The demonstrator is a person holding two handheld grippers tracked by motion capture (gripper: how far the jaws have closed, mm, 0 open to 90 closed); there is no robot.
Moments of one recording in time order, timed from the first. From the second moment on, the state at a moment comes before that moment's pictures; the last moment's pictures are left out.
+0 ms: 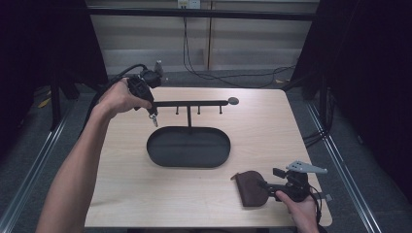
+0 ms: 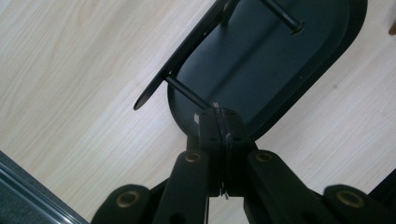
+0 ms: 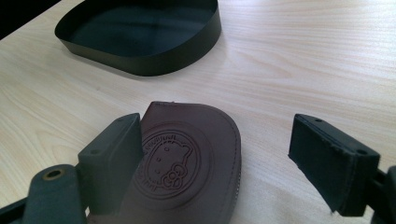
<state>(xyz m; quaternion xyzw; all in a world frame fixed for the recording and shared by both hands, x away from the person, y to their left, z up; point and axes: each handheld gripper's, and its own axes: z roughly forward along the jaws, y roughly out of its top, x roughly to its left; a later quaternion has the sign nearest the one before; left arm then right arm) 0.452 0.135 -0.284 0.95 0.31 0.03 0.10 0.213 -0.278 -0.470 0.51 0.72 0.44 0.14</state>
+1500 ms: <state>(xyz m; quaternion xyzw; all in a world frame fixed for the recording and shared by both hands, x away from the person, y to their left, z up) 0.385 0.188 -0.306 0.91 0.32 0.06 0.25 0.215 -0.276 -0.469 0.51 0.72 0.44 0.15</state>
